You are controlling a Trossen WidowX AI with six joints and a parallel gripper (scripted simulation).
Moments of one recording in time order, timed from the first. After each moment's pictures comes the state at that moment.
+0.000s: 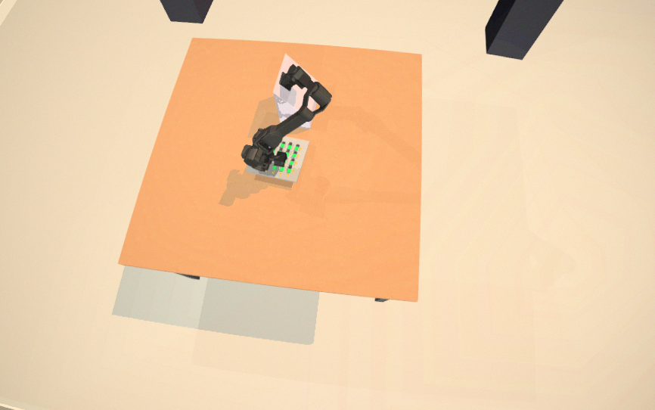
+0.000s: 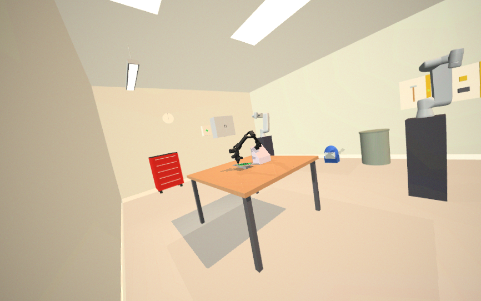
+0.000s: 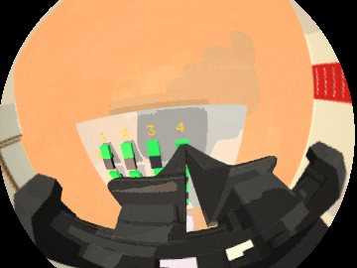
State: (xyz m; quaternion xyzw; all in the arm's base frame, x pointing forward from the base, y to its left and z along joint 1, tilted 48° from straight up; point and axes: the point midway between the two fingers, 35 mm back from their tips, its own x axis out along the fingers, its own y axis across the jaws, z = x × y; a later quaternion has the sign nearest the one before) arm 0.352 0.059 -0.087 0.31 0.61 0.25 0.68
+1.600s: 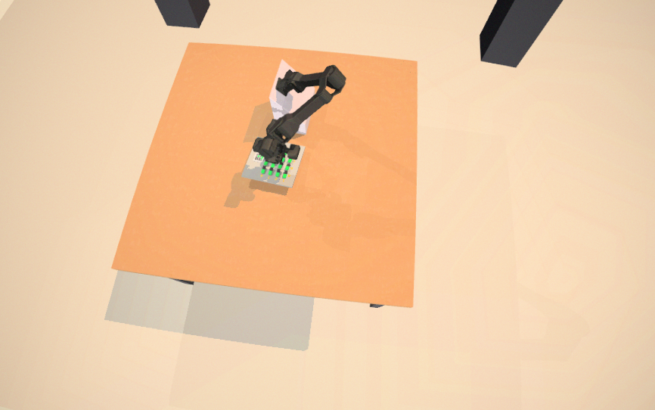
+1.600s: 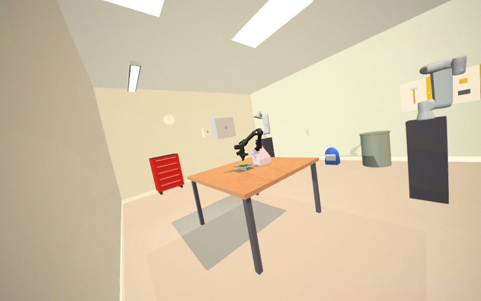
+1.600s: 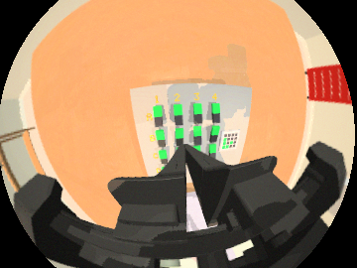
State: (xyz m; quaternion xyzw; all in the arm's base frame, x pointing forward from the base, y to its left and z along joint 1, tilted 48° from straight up) arm 0.311 0.067 0.000 0.31 0.60 0.25 0.69
